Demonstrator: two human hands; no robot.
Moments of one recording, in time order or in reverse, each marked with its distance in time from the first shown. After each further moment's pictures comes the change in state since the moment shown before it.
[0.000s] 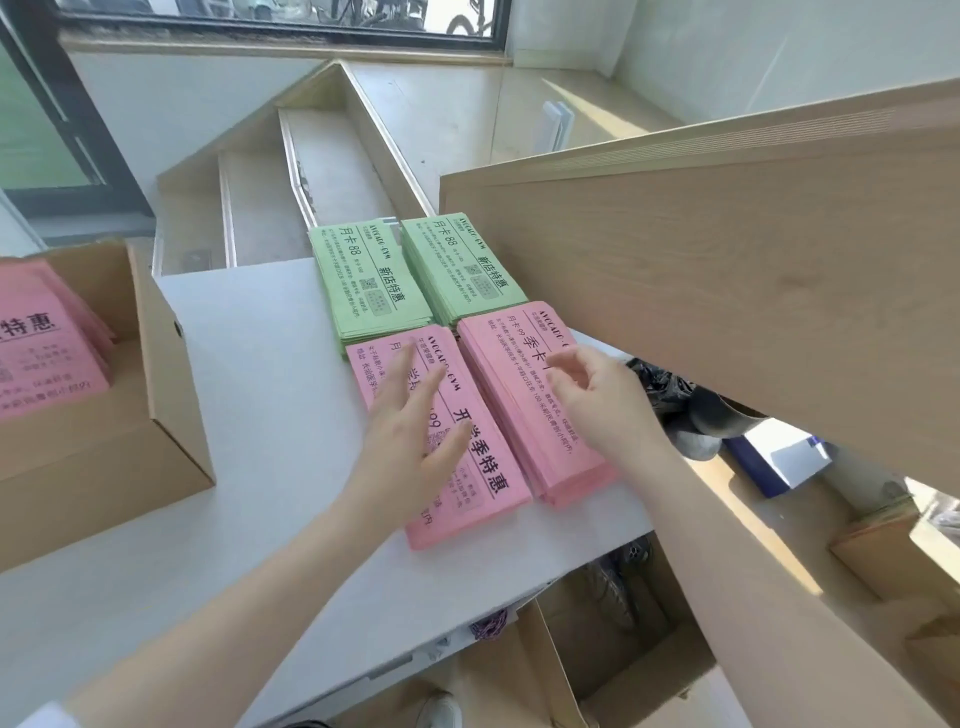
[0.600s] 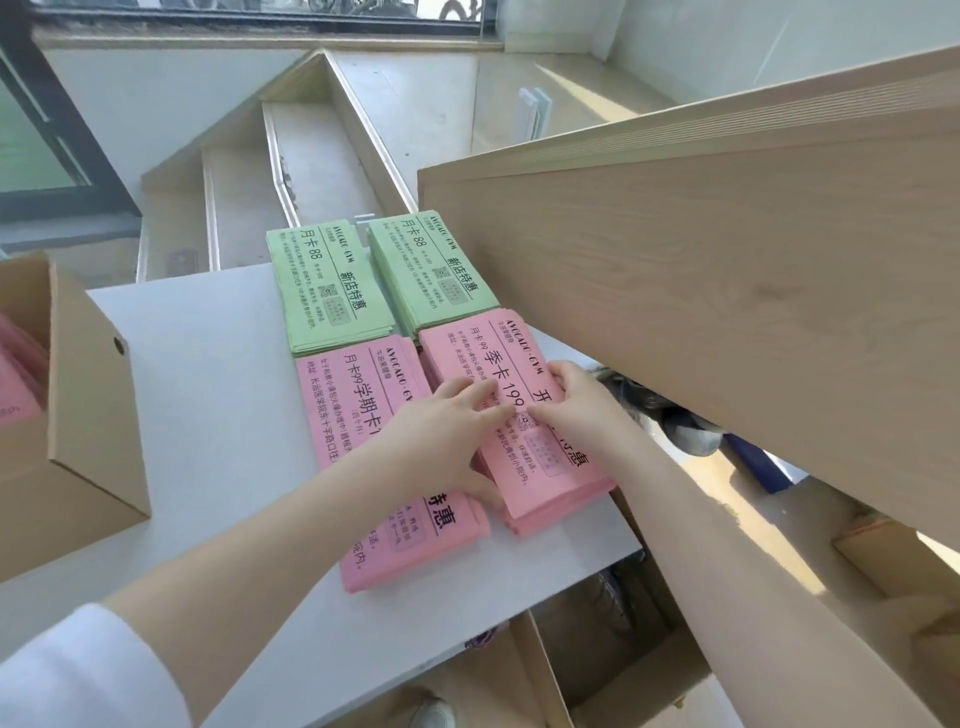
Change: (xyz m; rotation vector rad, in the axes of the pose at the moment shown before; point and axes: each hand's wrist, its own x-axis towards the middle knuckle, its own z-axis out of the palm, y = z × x) left_hand 0.069 0.037 0.032 0.703 -0.573 0.237; right_hand 0.050 0.048 -0.007 0.022 -0.211 0.133
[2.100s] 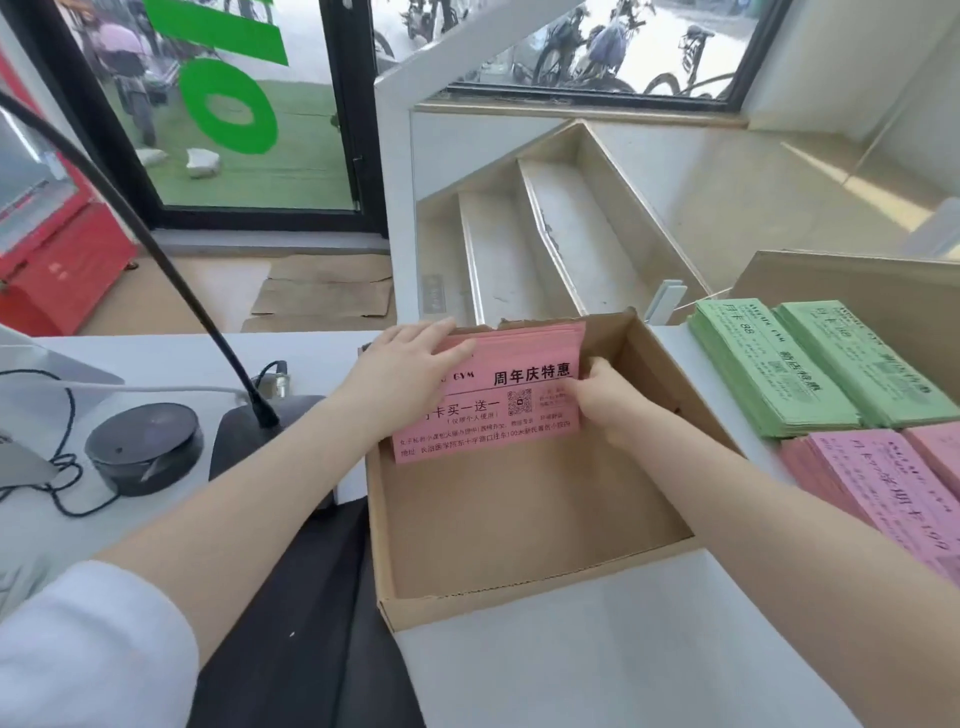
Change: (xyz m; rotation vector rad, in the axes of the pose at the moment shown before) left_hand -0.336 -0.411 -0.012 0.201 0.256 -0.415; right_hand 0.012 -0.326 0.366 0.137 -0.117 0.013
